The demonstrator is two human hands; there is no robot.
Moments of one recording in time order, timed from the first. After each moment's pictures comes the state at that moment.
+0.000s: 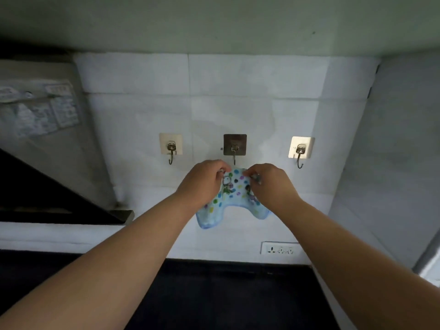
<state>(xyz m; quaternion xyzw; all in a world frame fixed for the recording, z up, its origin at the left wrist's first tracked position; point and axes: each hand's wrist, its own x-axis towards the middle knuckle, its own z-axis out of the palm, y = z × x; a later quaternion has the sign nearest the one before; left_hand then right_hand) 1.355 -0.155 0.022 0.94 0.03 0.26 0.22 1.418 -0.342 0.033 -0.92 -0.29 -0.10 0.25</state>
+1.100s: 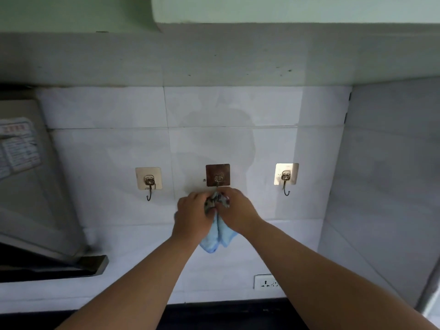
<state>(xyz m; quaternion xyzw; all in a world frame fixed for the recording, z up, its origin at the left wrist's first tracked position) 1.424 -0.142 -0.017 0.91 0.09 0.32 0.23 1.472 -0.283 0.017 -0.88 -0.28 -0.07 0.38</state>
